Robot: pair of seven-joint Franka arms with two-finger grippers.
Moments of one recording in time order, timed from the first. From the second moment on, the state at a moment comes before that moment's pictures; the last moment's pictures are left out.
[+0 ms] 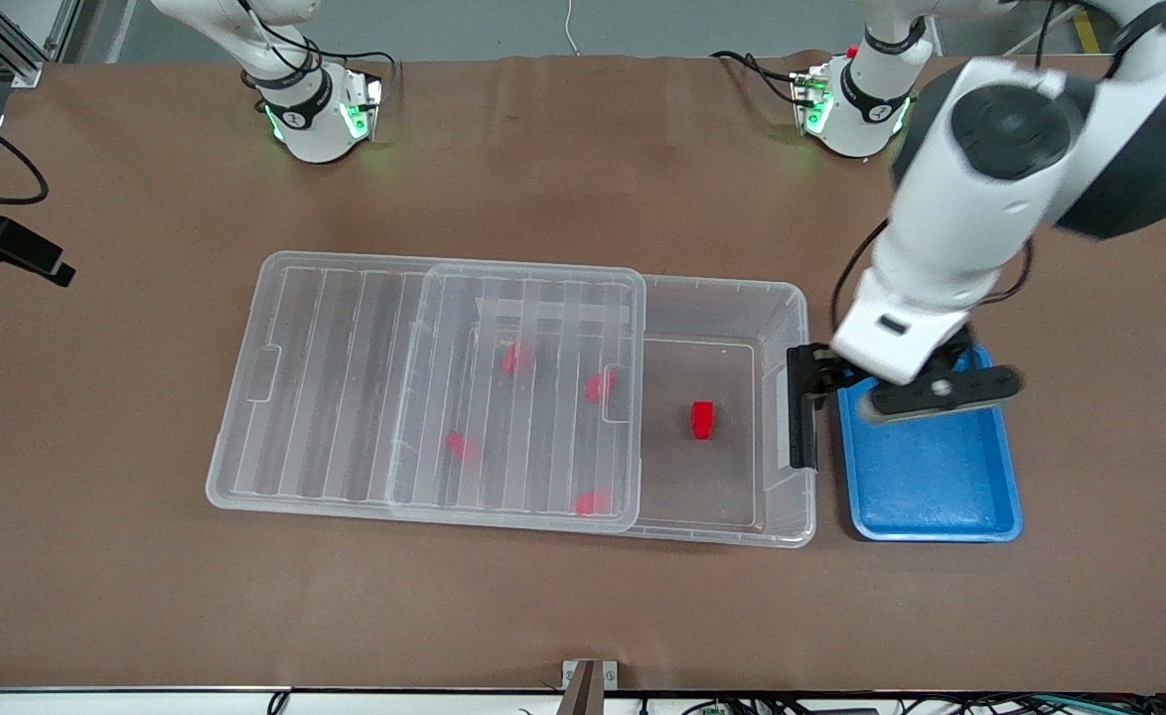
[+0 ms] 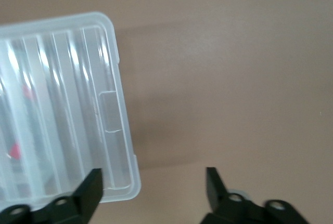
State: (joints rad) left arm -0.12 0.30 -0.32 -1.34 0.26 1.79 -0.60; right arm -0.06 0.03 -0.03 -1.58 0.01 1.57 0.05
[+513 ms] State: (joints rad) left arm 0.09 0.18 -0.31 -1.28 0.09 1.55 -0.39; right arm -0.06 0.28 -0.04 -1.73 0.02 1.87 -0.18
